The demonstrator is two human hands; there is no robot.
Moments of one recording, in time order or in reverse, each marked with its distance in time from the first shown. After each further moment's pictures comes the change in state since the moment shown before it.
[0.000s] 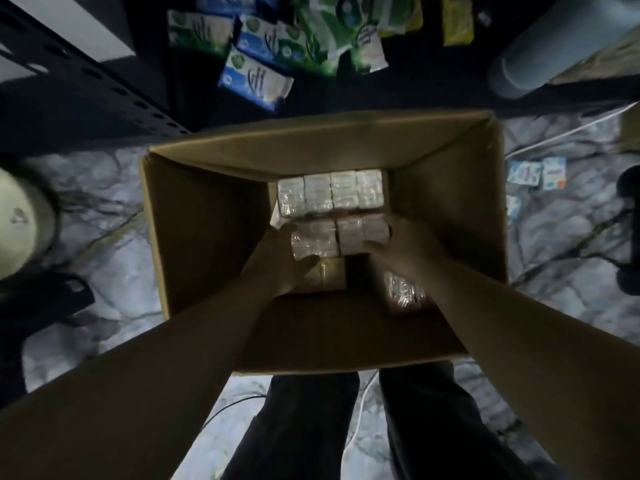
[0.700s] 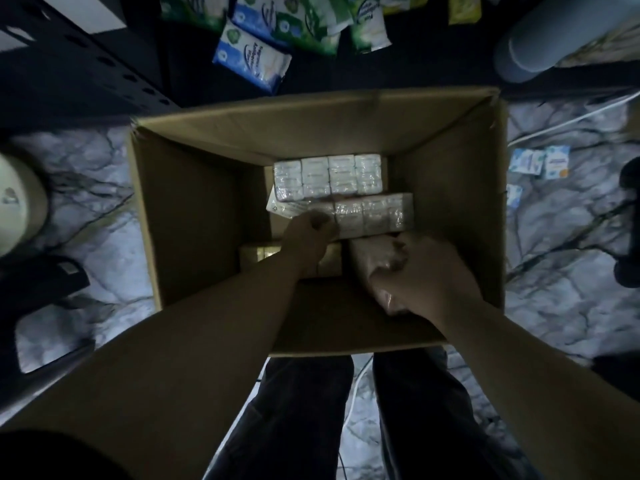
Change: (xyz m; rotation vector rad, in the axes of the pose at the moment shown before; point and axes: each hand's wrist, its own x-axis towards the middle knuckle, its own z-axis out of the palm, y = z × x) left_hand 0.035 0.031 0.056 -0.593 0.090 -0.100; right_hand -0.084 -0.001 -0.016 0.022 0.014 0.061
